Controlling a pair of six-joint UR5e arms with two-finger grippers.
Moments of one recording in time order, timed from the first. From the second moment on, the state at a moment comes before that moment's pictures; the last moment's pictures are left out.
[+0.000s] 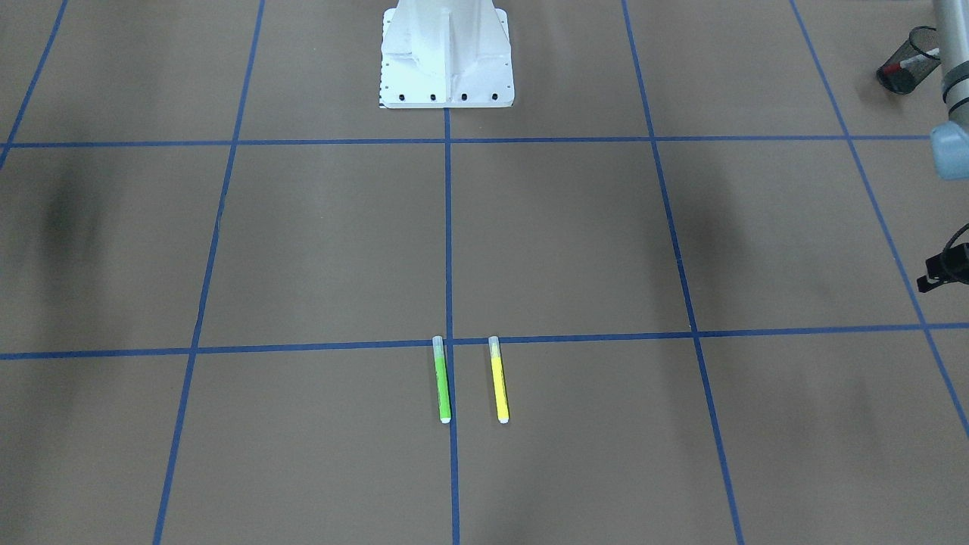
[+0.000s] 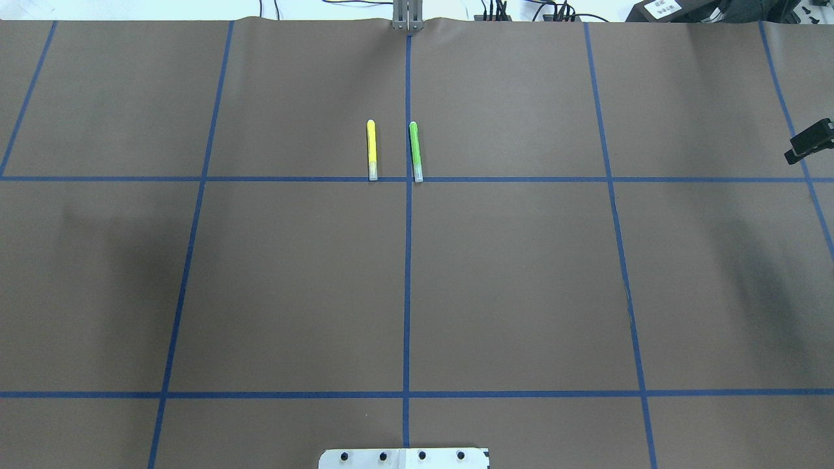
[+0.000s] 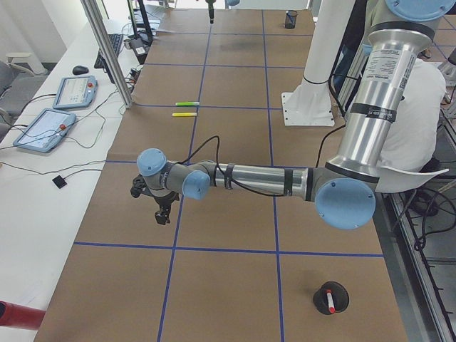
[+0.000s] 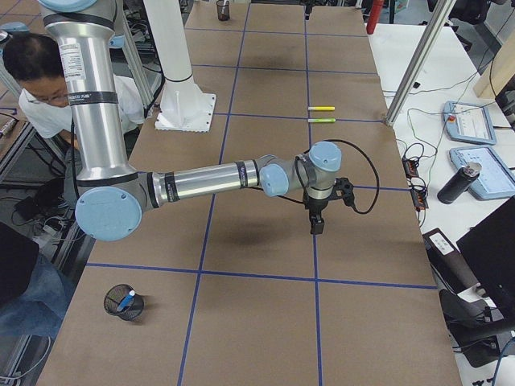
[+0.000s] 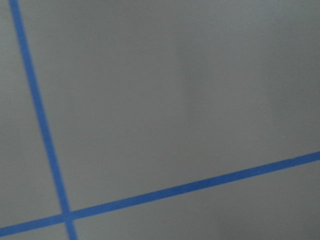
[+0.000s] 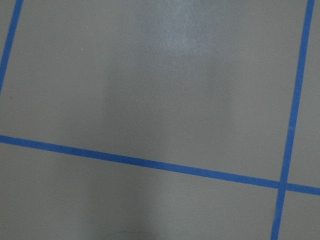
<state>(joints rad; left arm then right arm) -1.38 -1.81 -1.38 -1.73 -2.36 -0.08 1.31 -1.46 1.63 -1.48 2.28 0.21</state>
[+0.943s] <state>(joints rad) -1.40 -1.72 -1.44 -1.72 -2.37 -0.06 1.32 -1.50 1.64 -1.49 2.28 0.20</state>
